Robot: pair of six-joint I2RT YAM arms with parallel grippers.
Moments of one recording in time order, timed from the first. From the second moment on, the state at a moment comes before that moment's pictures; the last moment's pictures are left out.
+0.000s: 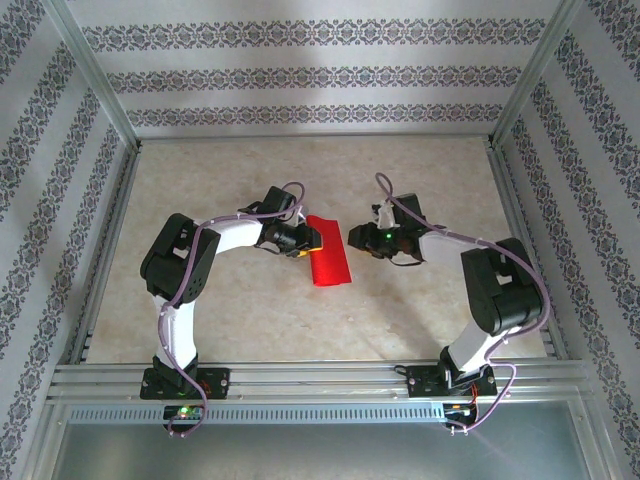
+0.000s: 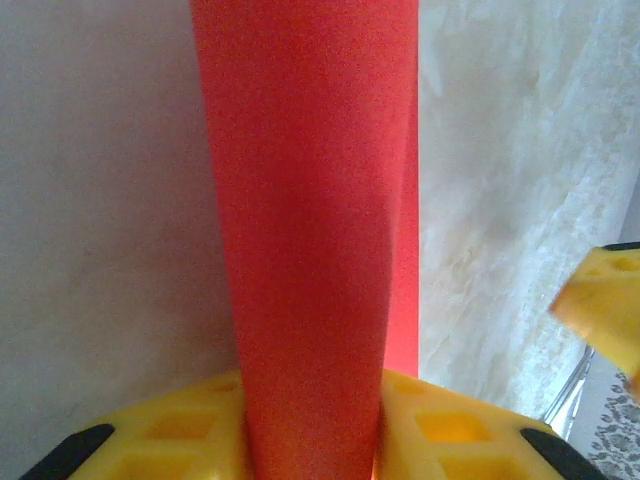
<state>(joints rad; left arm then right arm) -0.44 1.99 1.18 -0.22 0.61 -0.69 0.29 1.68 0.83 -0.05 -0.66 0.62</state>
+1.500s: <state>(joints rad) -0.52 1.90 1.27 -0.50 0.32 -0.77 0.42 1.86 0.95 -0.16 -0.57 0.76</state>
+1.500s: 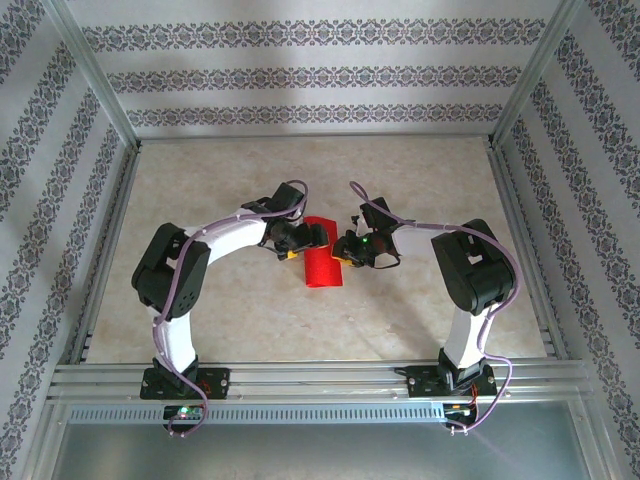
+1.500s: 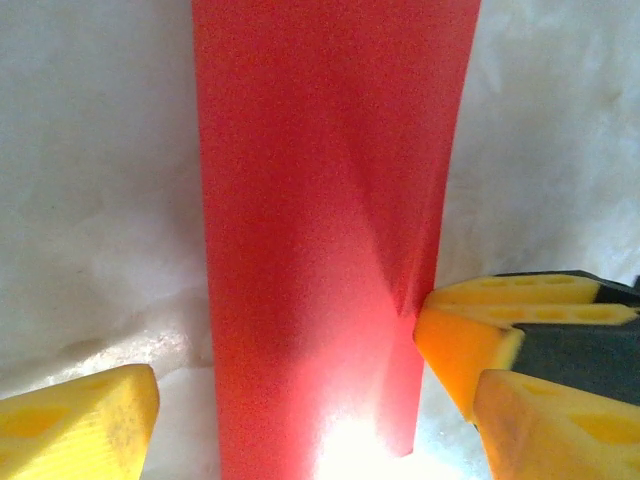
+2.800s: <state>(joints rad) -0.52 1.95 1.27 -0.55 0.23 -0.66 0.09 1.50 0.76 -0.14 -0.51 0.65</state>
